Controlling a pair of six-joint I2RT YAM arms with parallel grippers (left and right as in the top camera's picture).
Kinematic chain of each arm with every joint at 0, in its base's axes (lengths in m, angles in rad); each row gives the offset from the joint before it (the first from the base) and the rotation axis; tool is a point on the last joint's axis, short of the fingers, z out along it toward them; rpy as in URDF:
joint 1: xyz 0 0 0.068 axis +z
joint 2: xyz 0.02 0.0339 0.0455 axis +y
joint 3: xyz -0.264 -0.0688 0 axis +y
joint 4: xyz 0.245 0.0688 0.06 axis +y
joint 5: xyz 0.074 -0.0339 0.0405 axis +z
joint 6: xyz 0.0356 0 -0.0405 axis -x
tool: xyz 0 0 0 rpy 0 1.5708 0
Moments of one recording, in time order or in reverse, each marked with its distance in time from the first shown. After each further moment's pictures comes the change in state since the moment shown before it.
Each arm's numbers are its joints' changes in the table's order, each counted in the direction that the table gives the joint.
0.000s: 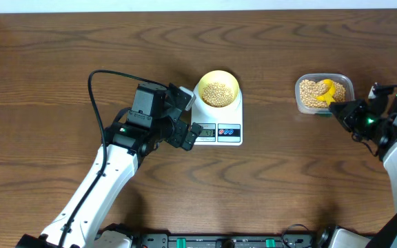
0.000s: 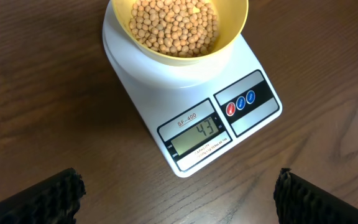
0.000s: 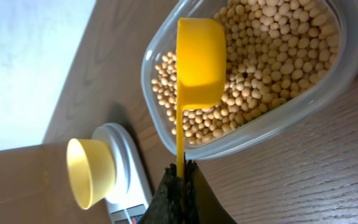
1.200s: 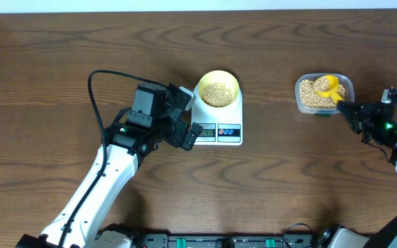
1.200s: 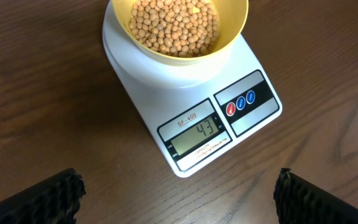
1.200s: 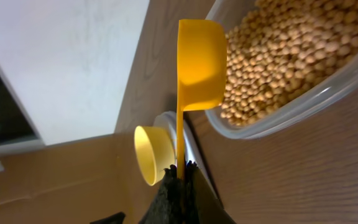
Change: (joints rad) left arm 0.000 0.000 0.000 0.000 0.000 0.000; right arm -0.131 0.000 0.000 0.002 0.294 -0.090
